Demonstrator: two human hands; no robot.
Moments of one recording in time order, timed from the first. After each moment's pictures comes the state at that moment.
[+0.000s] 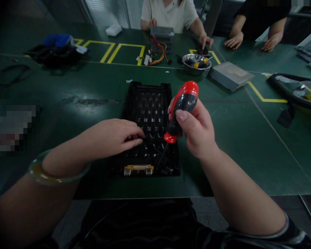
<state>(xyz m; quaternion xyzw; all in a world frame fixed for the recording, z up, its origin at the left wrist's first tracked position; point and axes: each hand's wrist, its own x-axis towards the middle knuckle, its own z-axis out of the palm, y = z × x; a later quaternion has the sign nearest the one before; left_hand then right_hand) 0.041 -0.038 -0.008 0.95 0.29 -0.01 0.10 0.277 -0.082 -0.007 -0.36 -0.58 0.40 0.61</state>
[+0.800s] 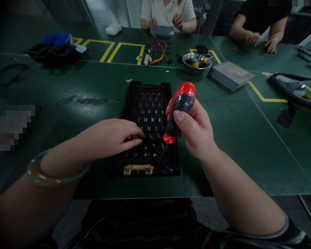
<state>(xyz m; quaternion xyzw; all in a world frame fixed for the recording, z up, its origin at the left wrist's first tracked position) 0.041 -0.038 -0.007 0.95 0.29 -0.02 0.11 0.274 -0.085 -0.006 -0.38 -0.57 0.41 0.60</state>
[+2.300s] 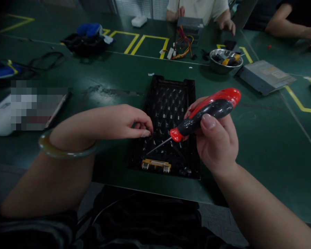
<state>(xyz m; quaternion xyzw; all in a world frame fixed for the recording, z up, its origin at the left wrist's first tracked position) 0.008 -0.020 0.008 0.92 0.29 0.00 0.25 0.236 -0.088 -0.010 -0.33 -0.53 0.37 0.69</state>
